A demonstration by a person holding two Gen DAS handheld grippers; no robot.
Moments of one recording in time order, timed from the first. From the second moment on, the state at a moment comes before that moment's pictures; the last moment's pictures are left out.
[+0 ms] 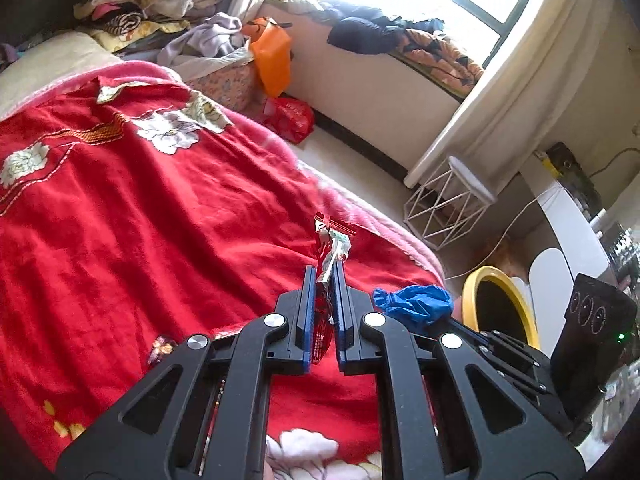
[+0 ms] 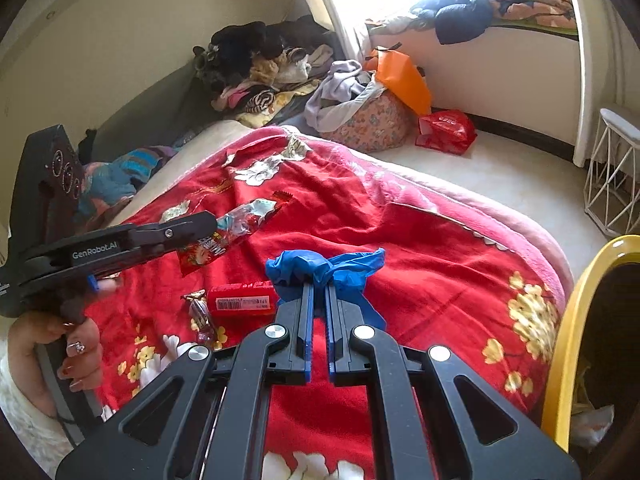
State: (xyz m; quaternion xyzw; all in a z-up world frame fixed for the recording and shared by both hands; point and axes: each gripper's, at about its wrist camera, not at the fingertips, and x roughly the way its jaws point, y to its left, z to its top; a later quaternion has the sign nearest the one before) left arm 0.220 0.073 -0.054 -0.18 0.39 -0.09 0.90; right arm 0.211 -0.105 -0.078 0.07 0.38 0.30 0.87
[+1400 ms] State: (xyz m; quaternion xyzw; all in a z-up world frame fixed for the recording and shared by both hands) left arm 0.192 -0.023 -0.023 -0.12 0.36 -0.18 0.91; right arm 0.173 -0.217 -0.044 0.10 0.33 0.20 0.92
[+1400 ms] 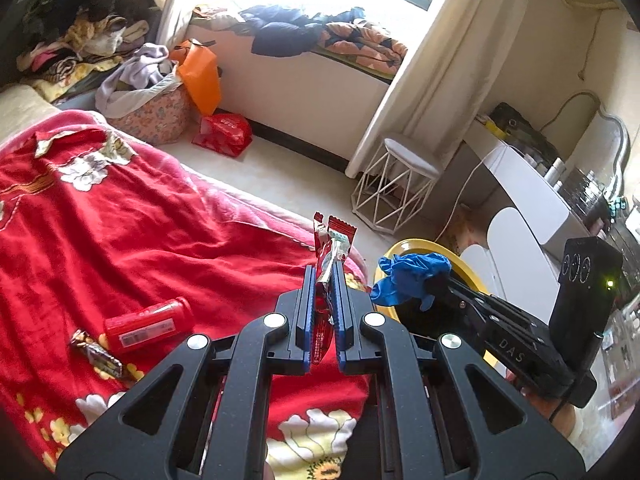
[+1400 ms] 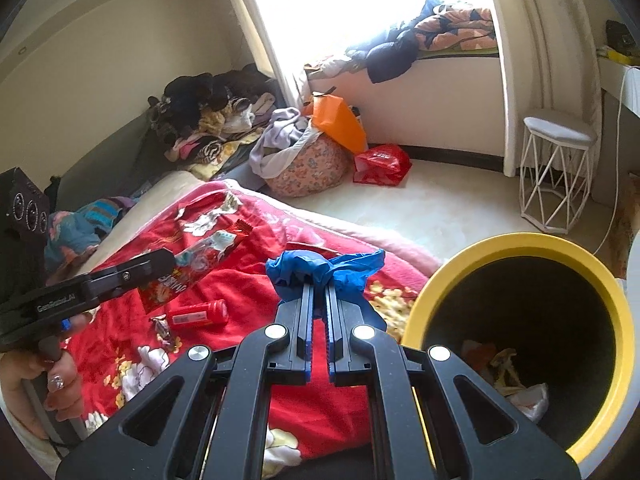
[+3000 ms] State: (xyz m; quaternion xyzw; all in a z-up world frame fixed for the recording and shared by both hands) left arm 0.184 -0.131 -0.029 -0.05 0.38 -0.27 0.88; right arm 0.163 -0.342 -0.053 0.15 0.31 0.05 0.94
